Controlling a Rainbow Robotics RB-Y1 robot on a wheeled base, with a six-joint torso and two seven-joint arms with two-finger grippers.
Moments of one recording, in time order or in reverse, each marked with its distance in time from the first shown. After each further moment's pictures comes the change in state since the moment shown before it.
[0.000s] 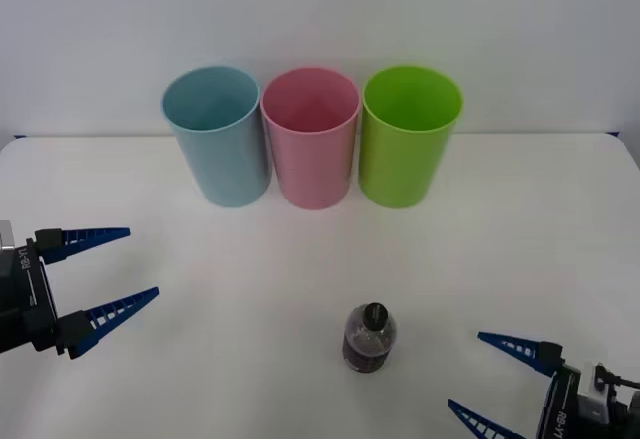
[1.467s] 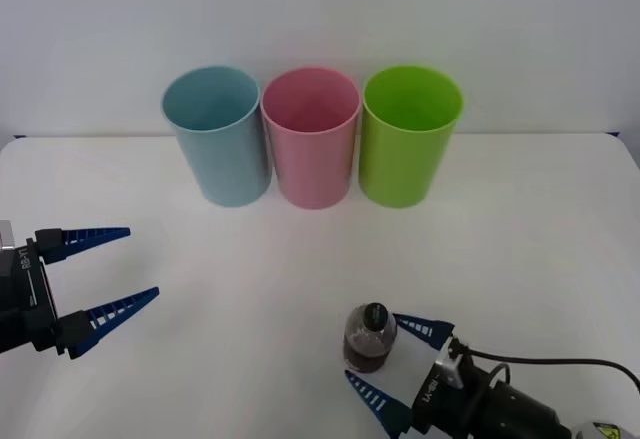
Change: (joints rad) right arm -0.070 0.040 0.401 0.000 -0.031 0.437 0.095; left arm 0.000 0.000 0.000 0.000 0.000 0.000 0.000
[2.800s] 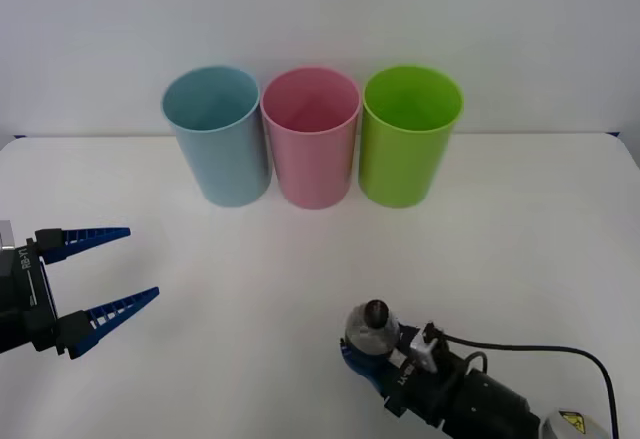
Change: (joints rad) right arm -0.041 -0.001 0.107 0.007 -0.073 0.148 0.036; left arm 0.000 0.000 0.000 0.000 0.000 0.000 0.000
